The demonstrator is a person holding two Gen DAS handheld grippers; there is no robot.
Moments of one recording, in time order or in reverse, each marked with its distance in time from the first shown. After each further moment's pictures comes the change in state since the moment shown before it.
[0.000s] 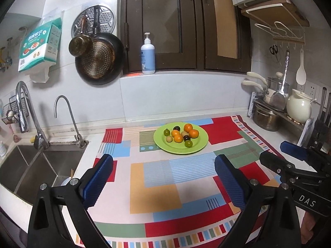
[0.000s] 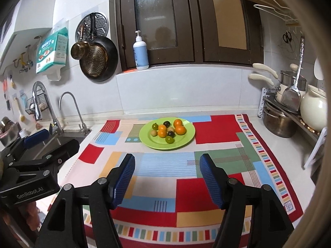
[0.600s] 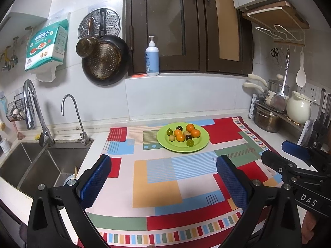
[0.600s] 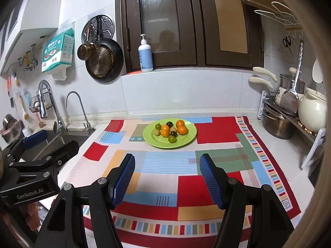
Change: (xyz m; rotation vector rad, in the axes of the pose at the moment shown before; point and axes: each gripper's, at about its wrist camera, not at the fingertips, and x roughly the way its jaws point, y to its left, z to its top) left arm -0.020 0.002 -0.007 -0.013 -0.014 0.023; right arm -0.022 0.001 -0.006 -0.017 -0.016 0.017
